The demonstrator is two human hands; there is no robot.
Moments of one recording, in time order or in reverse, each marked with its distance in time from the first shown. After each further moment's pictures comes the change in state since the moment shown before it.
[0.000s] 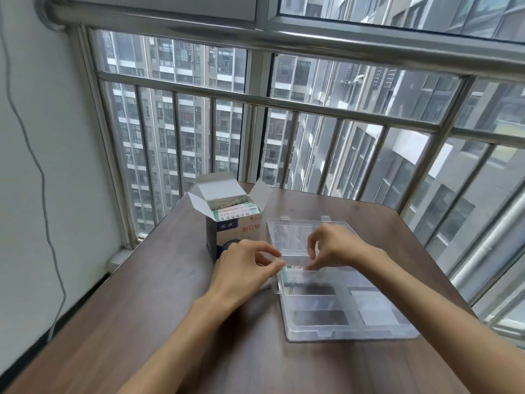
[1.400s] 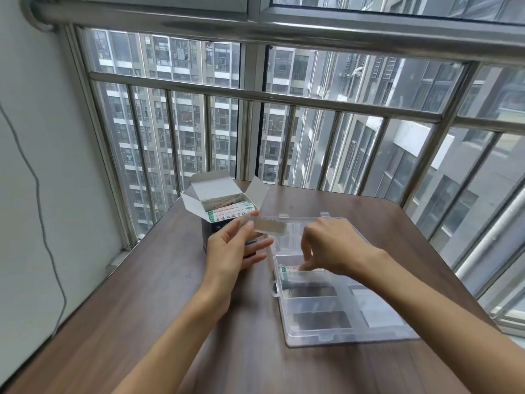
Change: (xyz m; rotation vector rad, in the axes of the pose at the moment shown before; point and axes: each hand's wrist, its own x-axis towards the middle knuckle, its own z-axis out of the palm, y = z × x) left_hand 0.005 0.020 -0.012 -0.969 0.162 -0.278; right_hand -0.014 -0.017 -0.005 -0.343 0.179 -0.224
